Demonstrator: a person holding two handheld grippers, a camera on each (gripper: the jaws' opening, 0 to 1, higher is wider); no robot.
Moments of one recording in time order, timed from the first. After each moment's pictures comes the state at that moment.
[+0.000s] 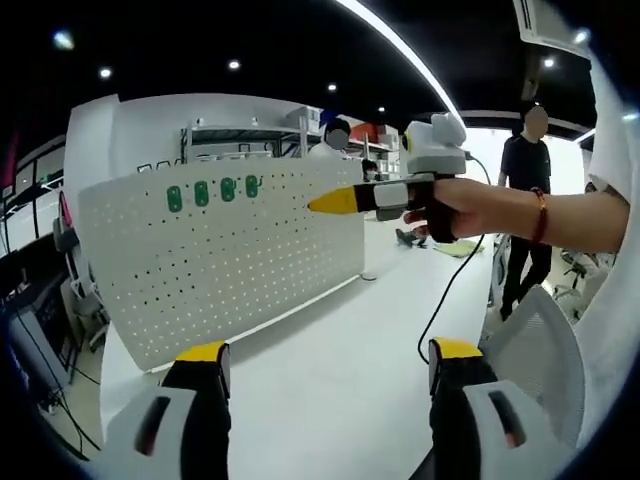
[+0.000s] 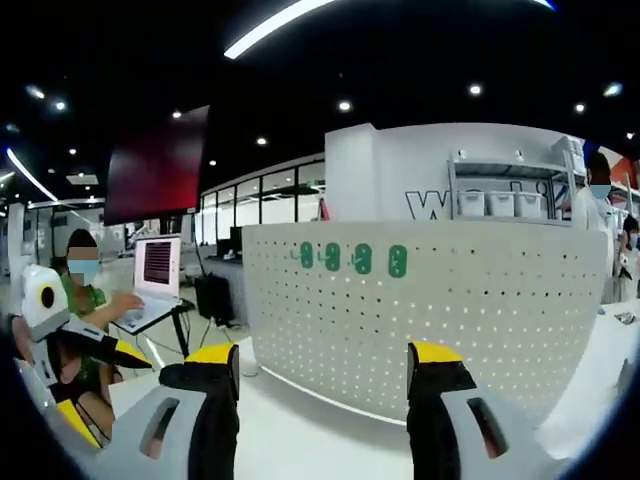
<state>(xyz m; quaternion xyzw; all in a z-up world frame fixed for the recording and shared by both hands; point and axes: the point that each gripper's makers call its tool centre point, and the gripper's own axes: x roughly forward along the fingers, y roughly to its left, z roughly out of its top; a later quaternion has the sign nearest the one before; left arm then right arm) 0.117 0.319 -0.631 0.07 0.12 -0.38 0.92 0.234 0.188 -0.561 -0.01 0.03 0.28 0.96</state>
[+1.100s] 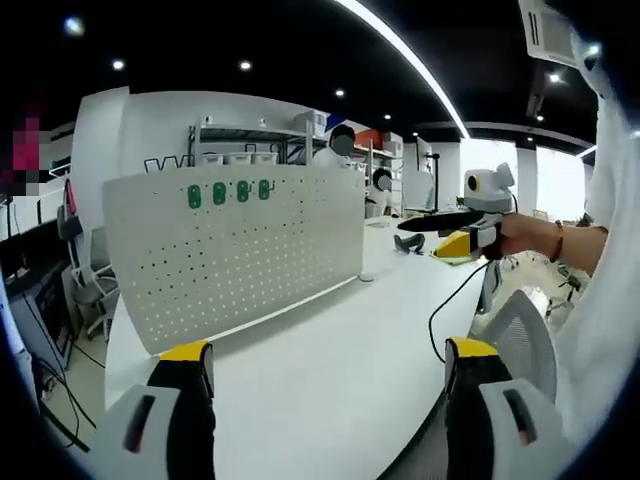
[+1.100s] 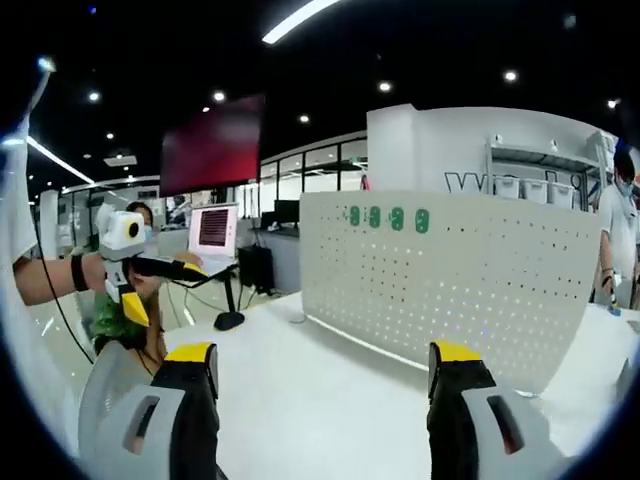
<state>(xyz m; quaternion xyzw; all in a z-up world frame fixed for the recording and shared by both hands) 0.089 0.354 -0.623 0.04 0.12 -0.38 0.92 0.117 0.153 -0.603 -0.03 0.08 0.37 0.93</state>
